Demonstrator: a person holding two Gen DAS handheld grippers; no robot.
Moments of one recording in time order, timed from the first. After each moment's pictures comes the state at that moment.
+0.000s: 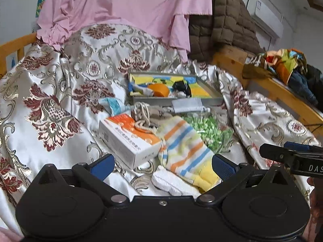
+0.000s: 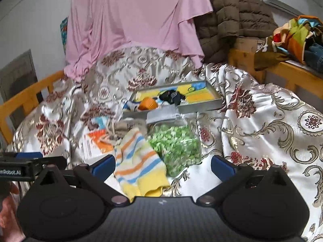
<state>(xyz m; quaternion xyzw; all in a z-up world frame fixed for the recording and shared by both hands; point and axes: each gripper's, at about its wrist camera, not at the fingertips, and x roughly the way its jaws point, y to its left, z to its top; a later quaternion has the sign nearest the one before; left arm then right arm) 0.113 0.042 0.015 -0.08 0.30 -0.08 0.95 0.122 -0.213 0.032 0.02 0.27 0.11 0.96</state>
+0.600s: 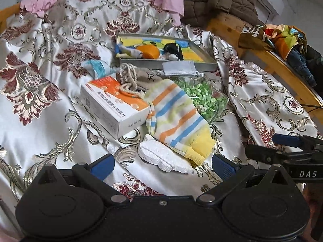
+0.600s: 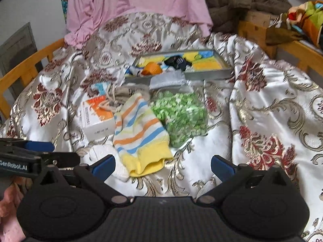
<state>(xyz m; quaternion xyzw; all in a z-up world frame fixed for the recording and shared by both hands) 0.141 0.036 -0.010 -0.09 0.40 -0.13 0.90 0.145 -0.208 0.015 0.00 0.38 0.13 0.92</state>
